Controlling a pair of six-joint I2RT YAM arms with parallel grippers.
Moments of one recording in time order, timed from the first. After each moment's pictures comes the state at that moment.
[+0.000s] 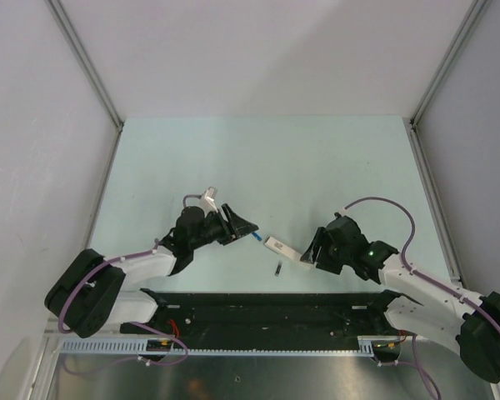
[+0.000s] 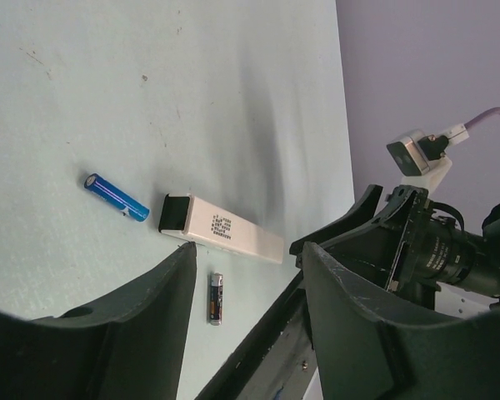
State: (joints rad) left arm -0.58 1.27 0.34 0.58 0.34 -1.02; right arm 0.68 0.94 0.47 -0.43 -0.03 0.99
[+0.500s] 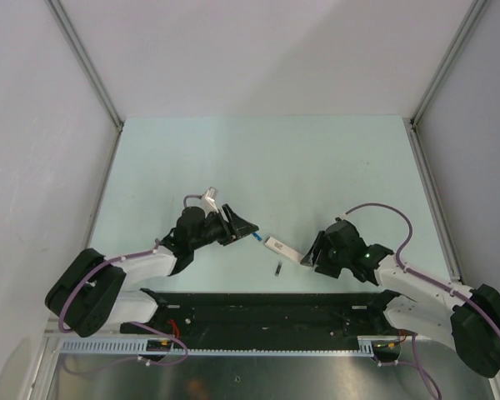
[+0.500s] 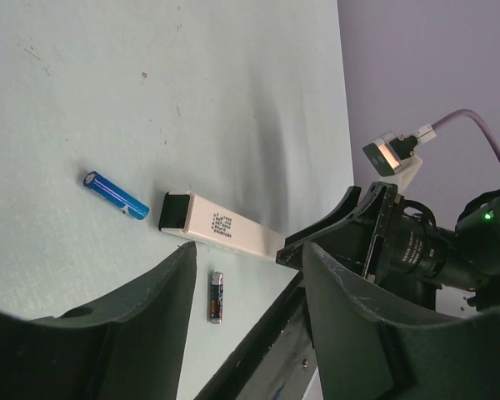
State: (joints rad) left arm -0.59 1.28 0.34 0.58 0.34 -1.02; right arm 0.67 0.98 0.39 -0.33 -0.05 1.05
